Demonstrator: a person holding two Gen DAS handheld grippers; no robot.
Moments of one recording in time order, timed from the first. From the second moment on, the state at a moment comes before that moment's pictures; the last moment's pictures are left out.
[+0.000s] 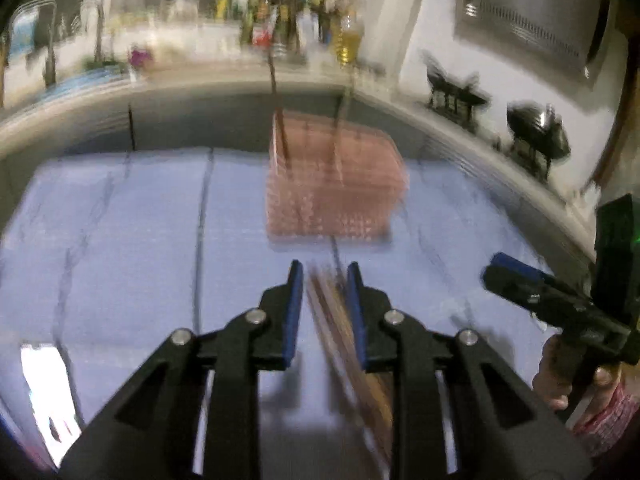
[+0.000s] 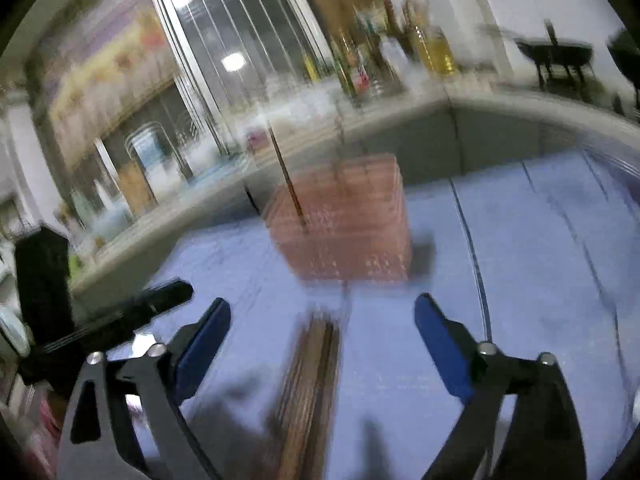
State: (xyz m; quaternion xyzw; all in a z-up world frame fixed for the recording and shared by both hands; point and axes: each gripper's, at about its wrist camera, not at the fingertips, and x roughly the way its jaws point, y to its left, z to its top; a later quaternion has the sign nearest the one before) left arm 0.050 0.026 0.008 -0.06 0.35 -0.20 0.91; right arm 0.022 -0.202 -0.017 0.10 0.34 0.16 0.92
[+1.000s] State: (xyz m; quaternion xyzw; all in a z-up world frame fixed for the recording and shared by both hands) left arm 0.025 -0.028 -0.077 0.05 0.42 -0.14 0.90; right arm 0.000 -0.167 -0.089 -0.02 0.41 0.11 0.90
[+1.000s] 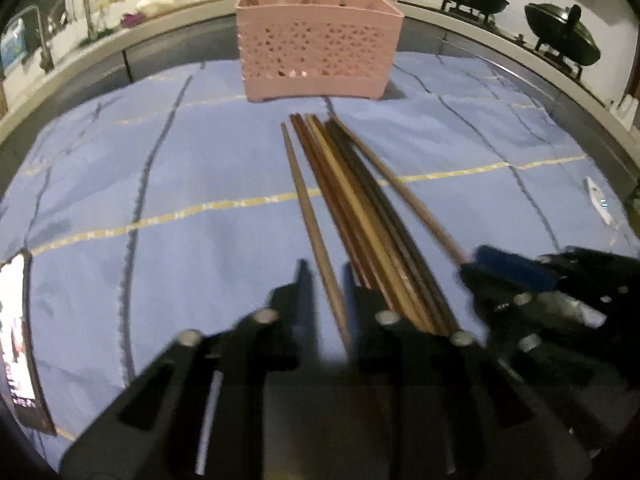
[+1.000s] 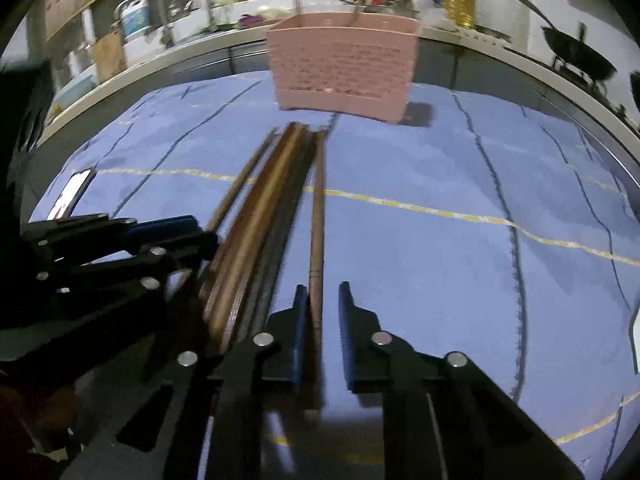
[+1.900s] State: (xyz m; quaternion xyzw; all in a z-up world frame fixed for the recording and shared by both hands) left arm 0.123 -0.017 -0.066 0.04 0.44 -0.18 0.88; right arm 0.130 -0.143 -0.073 -0.03 0.44 0.20 0.87
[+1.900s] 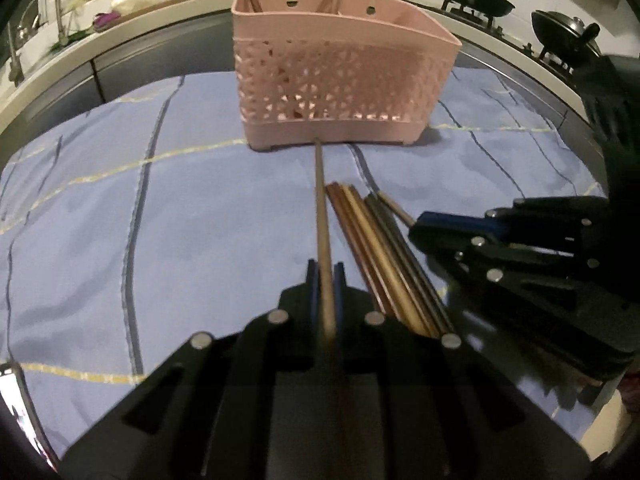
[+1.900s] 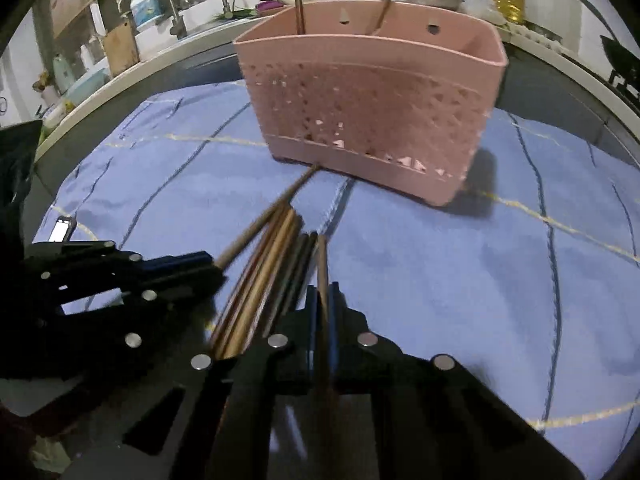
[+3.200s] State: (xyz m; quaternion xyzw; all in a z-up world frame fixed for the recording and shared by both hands) left arm 0.264 -0.010 0.106 -0.06 0.13 -0.19 0.97; right arm 0.239 -0.201 0.101 0.14 0.12 0.19 0.96
